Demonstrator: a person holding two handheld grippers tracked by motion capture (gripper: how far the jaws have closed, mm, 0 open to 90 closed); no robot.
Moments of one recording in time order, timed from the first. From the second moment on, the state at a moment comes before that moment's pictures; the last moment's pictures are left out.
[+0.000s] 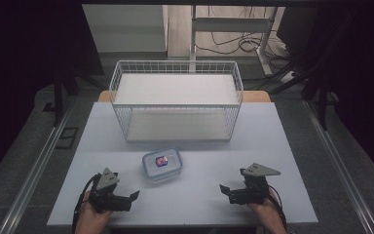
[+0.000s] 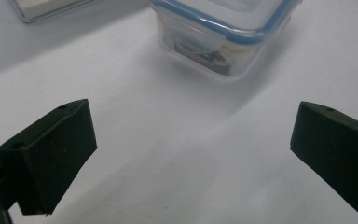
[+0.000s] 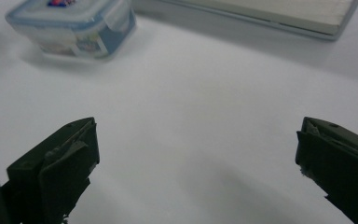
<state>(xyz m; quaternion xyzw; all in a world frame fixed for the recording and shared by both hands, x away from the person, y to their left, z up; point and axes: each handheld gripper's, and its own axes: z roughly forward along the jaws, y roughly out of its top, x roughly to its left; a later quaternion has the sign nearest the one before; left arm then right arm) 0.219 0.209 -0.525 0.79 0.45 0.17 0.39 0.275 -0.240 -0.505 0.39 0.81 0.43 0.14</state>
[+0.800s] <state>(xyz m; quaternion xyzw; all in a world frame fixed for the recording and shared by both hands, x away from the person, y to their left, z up) 0.219 0.210 -0.516 0.78 0.44 0.17 0.42 0.276 -0.224 -0.502 0.38 0.82 0.40 0.14</state>
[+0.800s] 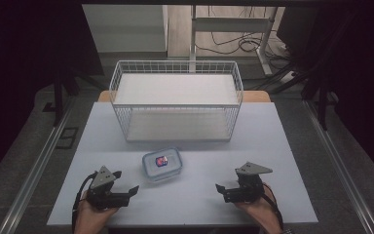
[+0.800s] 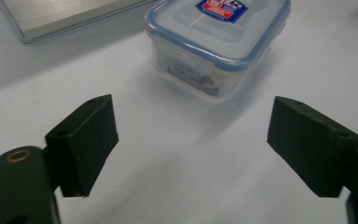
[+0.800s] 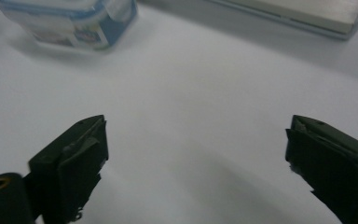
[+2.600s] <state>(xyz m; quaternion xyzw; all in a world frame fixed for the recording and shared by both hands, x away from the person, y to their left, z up) 0.304 0.178 -0.529 0.78 0.46 0.13 0.40 0.379 -0.103 -0.509 0.32 0.87 0.38 0.07</state>
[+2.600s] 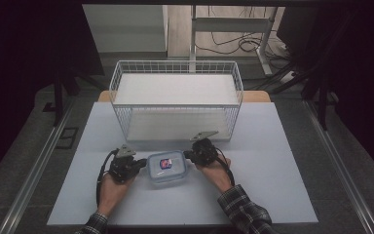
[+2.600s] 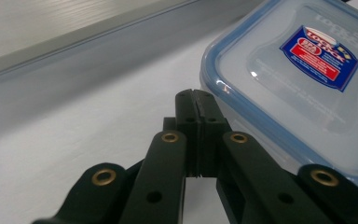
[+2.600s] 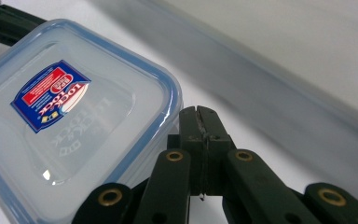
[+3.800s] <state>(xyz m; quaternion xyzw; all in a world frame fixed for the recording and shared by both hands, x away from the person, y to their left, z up) 0.243 0.175 -0.522 0.80 0.42 0.12 0.42 0.291 -0.191 -0.490 0.34 0.85 0.40 0.10</state>
